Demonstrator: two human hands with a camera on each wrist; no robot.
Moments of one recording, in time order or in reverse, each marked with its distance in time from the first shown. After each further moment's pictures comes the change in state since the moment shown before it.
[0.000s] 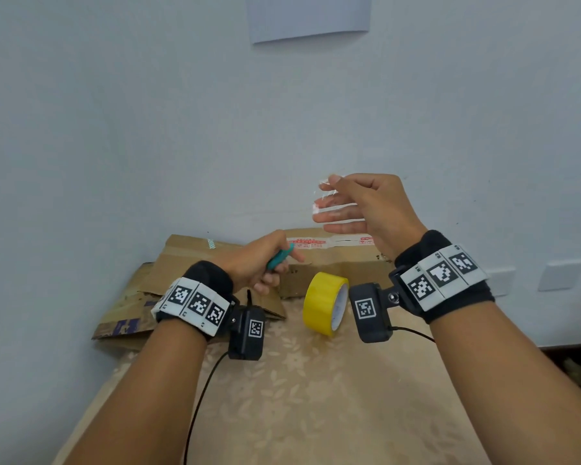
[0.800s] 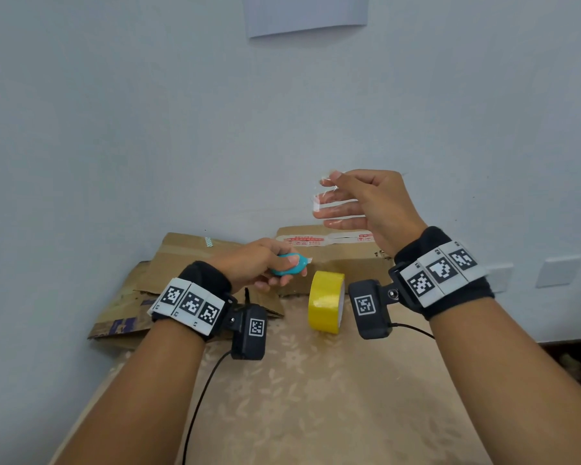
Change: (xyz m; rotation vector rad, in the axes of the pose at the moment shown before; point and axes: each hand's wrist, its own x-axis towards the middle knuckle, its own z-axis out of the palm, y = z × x) left_hand 0.004 -0.011 -0.006 0.175 -0.140 0.142; right_hand 0.002 0.002 -0.002 -0.001 0.023 0.001
